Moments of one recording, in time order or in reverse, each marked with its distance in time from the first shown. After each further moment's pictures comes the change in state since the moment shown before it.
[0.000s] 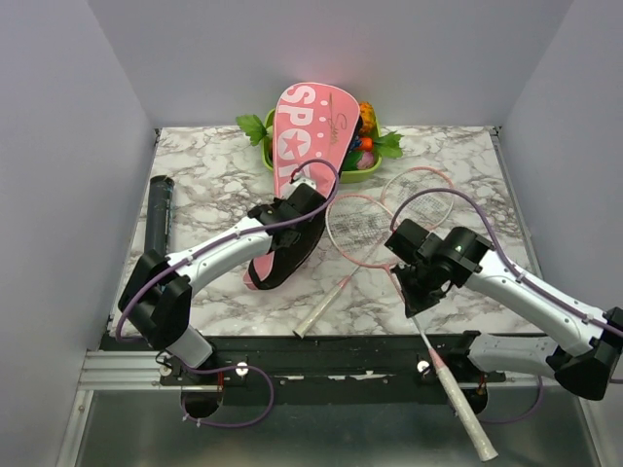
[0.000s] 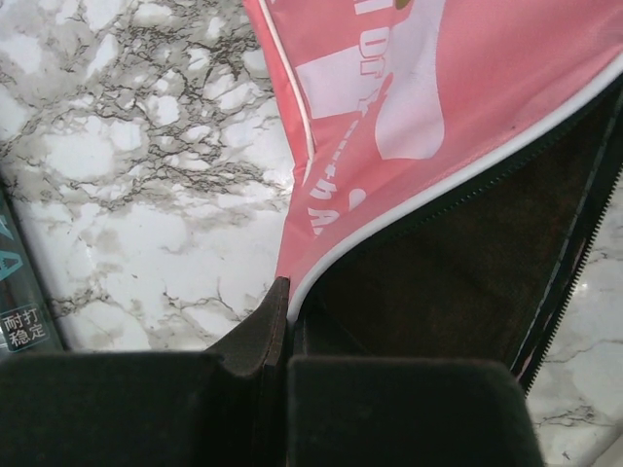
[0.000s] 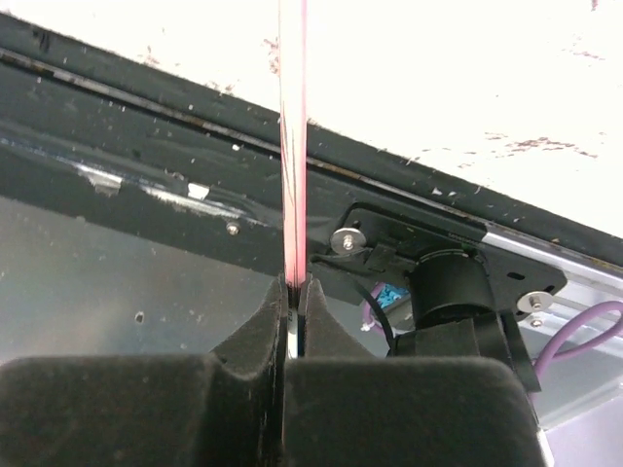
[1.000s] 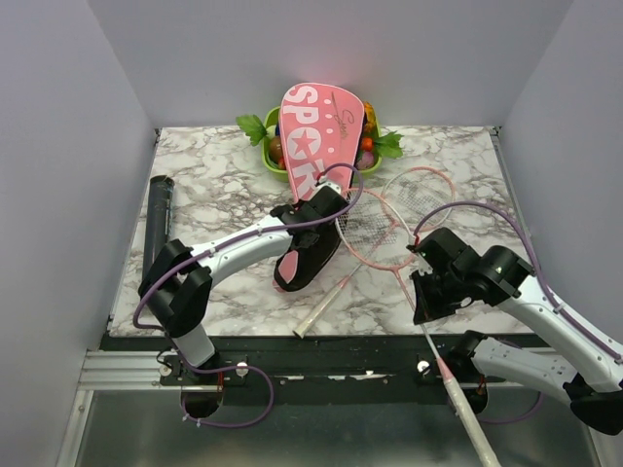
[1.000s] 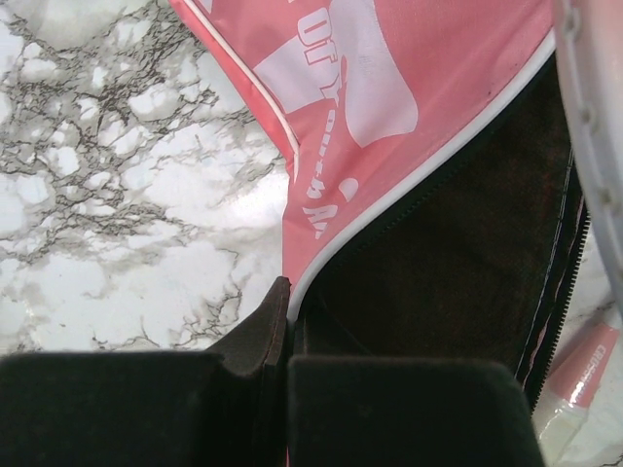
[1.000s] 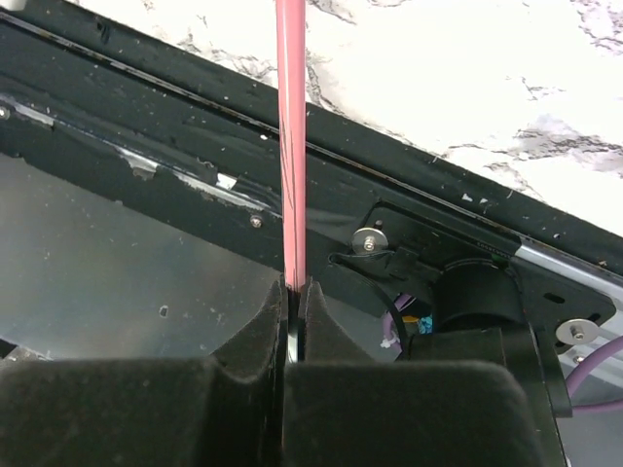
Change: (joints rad) left arm -0.086 0.123 0.099 0.037 0.087 -0.011; right arm -0.087 -0.210 -0.085 0.020 -0.081 -0.028
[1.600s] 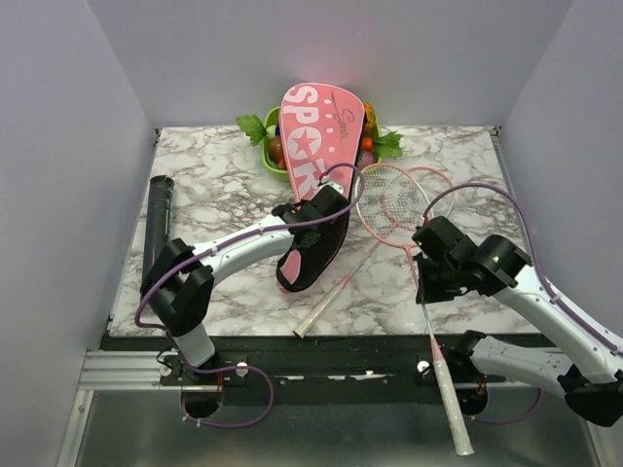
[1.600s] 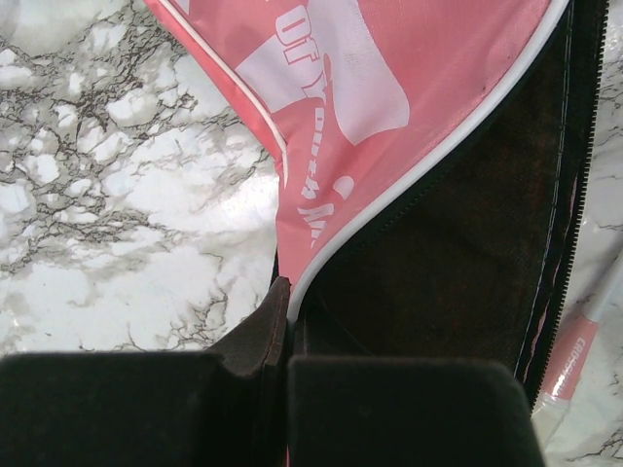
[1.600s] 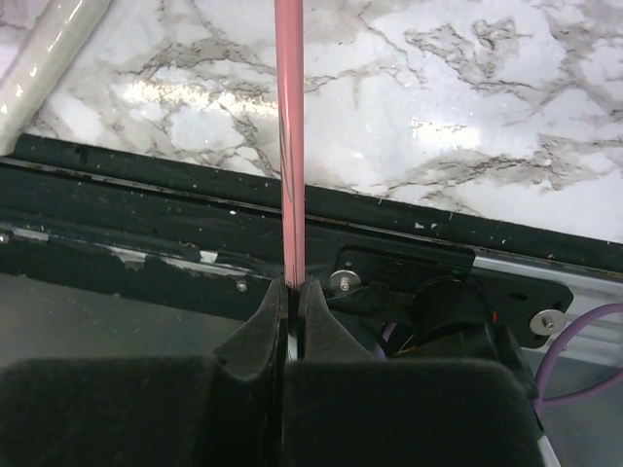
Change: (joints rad) left arm -0.002 0.005 0.005 -0.001 0.026 0.015; right arm -0.010 0.081 0.092 0.003 0.227 0.128
